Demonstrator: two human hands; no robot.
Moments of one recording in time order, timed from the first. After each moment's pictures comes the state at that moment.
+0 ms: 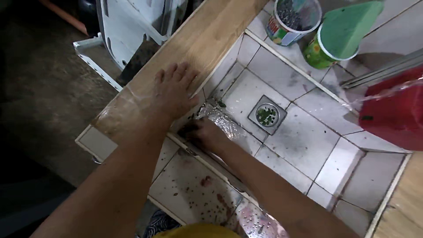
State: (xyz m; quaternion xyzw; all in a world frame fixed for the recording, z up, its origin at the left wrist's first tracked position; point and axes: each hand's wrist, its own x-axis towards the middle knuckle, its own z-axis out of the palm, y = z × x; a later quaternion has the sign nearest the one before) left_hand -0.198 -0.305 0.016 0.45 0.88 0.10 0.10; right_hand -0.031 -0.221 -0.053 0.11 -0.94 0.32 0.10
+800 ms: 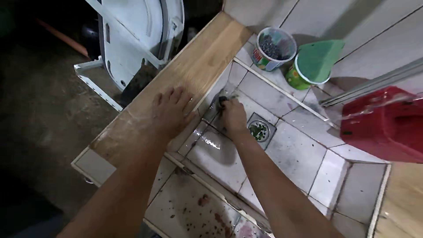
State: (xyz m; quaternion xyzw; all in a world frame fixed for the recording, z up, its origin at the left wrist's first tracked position) left_hand -0.200 -0.303 0.010 0.46 0.88 0.09 0.08; right_hand -0.075 -0.122 -0.019 -0.34 -0.92 0.20 0.00
